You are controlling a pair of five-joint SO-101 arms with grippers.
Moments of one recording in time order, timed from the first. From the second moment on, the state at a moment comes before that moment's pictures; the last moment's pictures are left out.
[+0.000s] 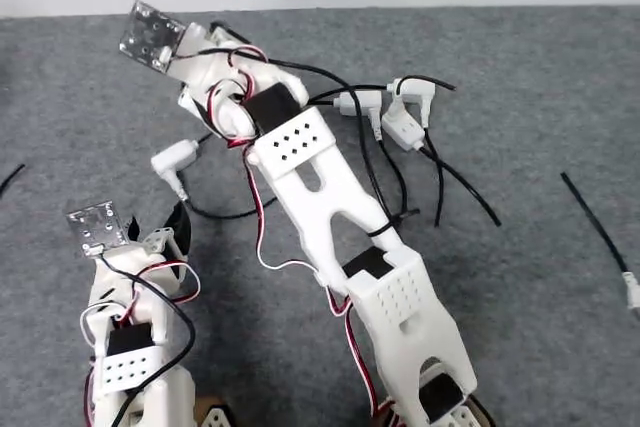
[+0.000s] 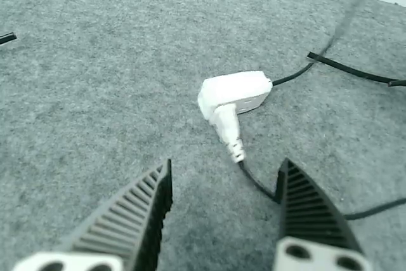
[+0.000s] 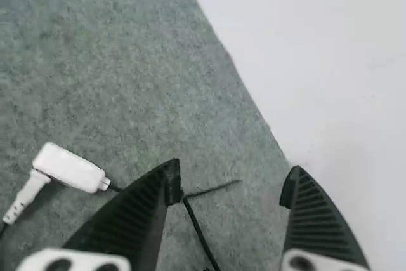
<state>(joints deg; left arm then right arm) -17.9 -64.0 96.7 12.6 12.3 -38.8 43.3 -63.7 59.0 32.4</state>
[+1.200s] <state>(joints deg) -17.9 -64.0 96.7 12.6 12.3 -33.9 7.6 -36.4 100.6 16.0</state>
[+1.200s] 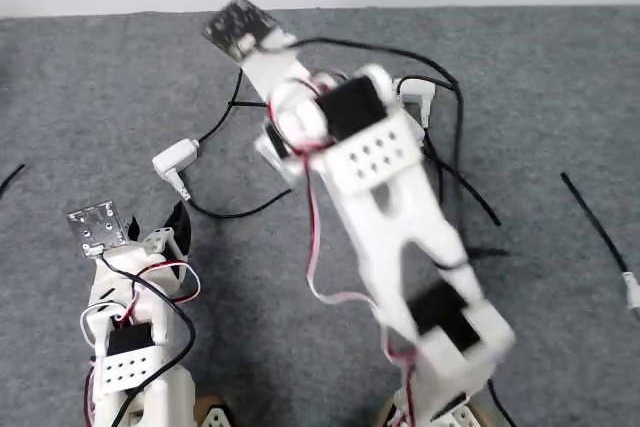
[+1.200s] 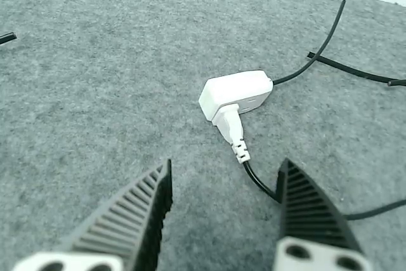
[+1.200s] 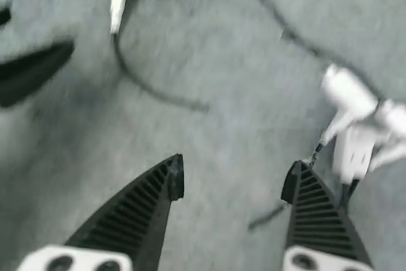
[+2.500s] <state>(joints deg) -25.1 -64.0 95.0 15.0 5.8 2.4 -68.6 70.1 68.3 -3.6</state>
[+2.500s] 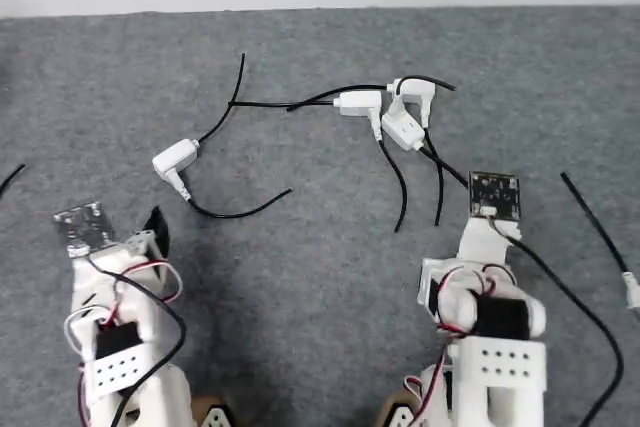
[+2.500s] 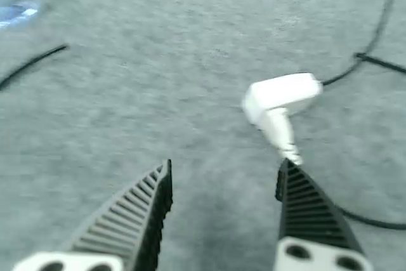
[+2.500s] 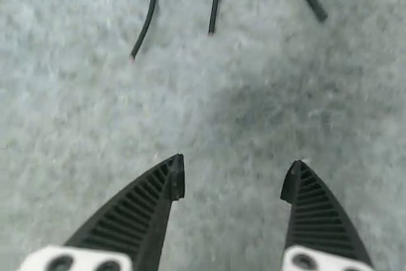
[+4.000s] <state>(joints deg) -70.9 -11.1 -15.1 91.0 -79.9 2.6 -103.2 95.2 64.4 13.1</state>
